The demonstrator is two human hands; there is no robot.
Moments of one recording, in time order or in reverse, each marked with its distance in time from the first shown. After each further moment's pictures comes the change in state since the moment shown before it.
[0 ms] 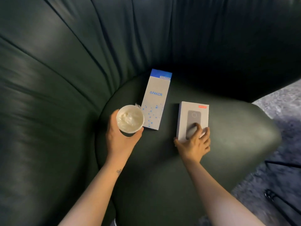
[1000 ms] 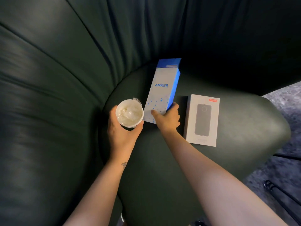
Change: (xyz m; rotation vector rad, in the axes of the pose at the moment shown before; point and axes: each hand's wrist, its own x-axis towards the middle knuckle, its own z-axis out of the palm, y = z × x) left_hand 0.014 -0.019 -0.006 -0.019 0.044 -0.097; right_hand -0.002 -0.120 0.030 0.428 -0.283 0.078
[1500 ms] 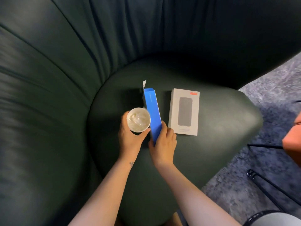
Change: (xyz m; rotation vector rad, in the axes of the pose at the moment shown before) left_hand -0.053 -0.002 0.030 -0.076 -0.219 -0.044; right_hand -0.094 0.069 -0.045 -0.456 0.037 -0.315
